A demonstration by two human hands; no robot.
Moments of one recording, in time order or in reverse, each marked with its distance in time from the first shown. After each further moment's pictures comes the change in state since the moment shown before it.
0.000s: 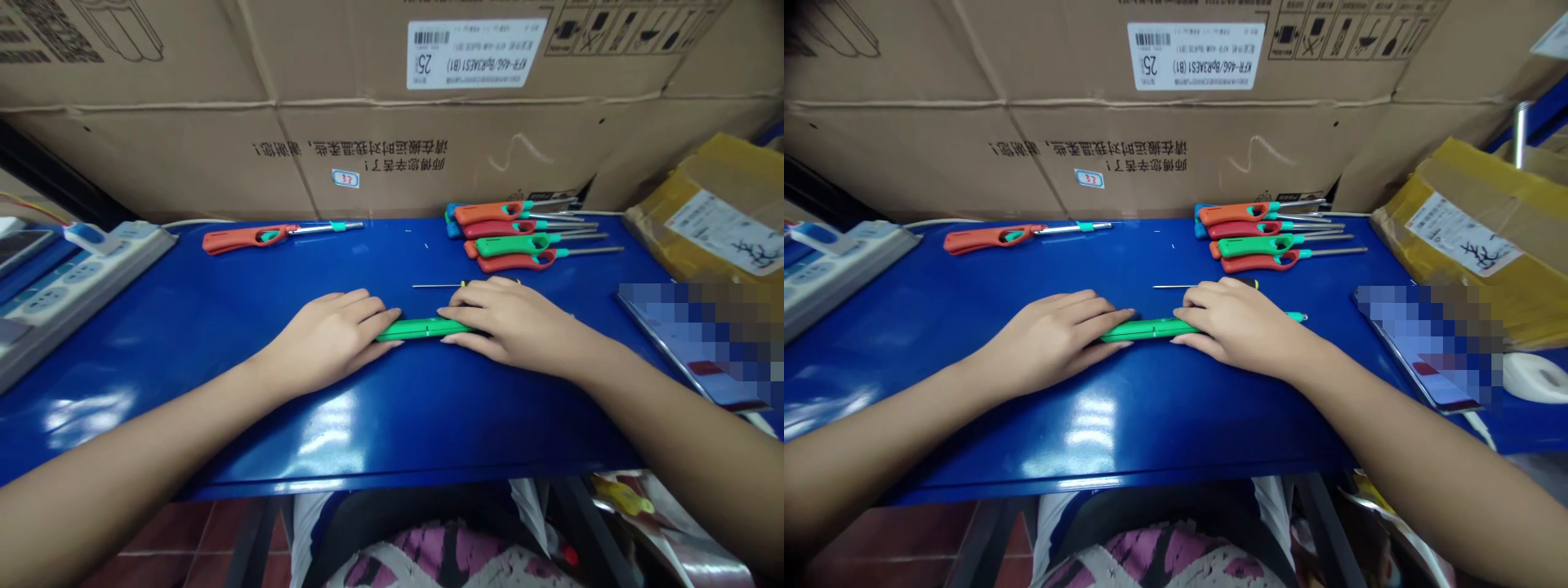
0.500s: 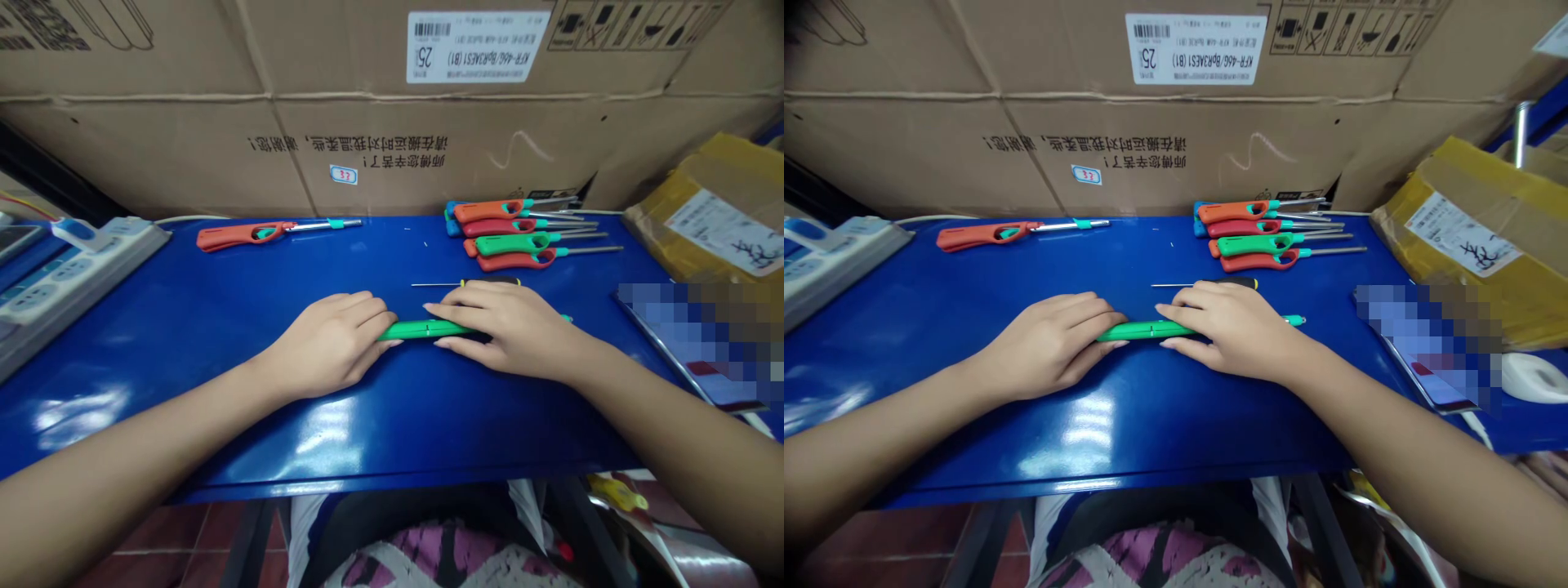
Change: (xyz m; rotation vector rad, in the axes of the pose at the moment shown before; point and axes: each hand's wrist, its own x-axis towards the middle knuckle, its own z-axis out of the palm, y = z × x) left_hand 0.002 0.004 -0.002 -0.086 0.033 0.019; right_hand 0.002 -0.009 0.000 0.046 0.115 0.012
